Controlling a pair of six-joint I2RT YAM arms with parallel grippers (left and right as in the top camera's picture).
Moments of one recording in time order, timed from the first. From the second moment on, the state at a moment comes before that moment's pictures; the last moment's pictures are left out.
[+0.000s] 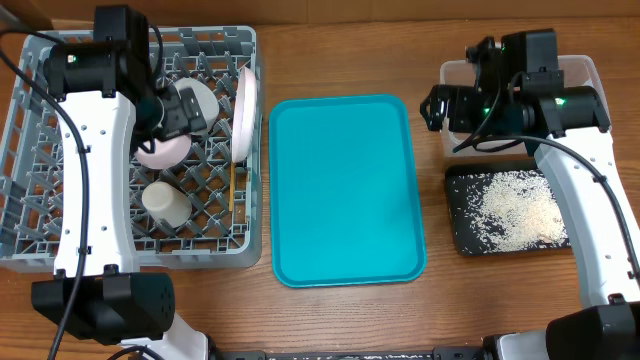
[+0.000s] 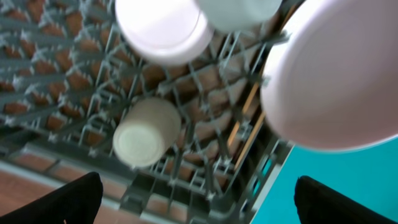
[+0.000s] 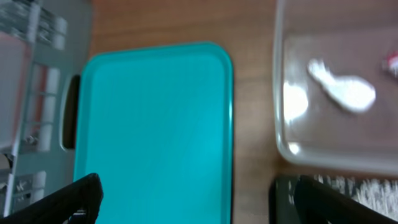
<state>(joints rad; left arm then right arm) 0.07 1.79 1.98 -1.56 -0.07 -0.34 0.09 1.59 1.54 -0.99 -0.26 0.18</state>
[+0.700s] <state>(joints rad) 0.01 0.87 1.12 -1.05 0.04 -0.07 0.01 1.08 1.05 -0.74 -0.12 0.23</state>
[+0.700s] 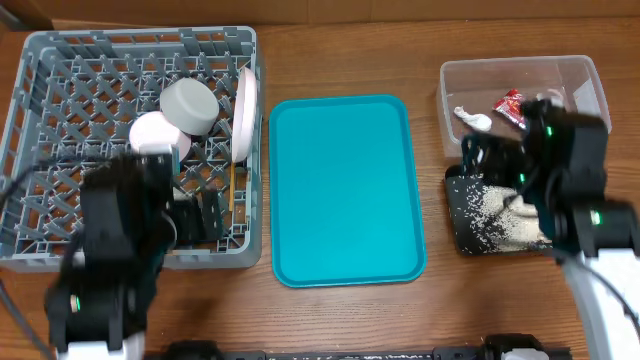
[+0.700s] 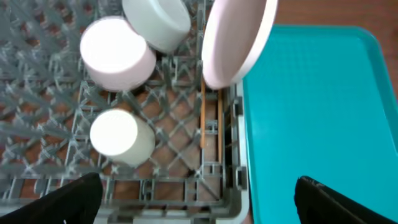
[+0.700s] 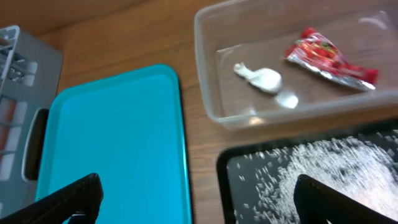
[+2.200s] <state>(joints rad) 0.01 0.73 1.02 -1.05 0.04 -0.07 0.11 0.24 0.32 -0.21 -0.01 0.23</state>
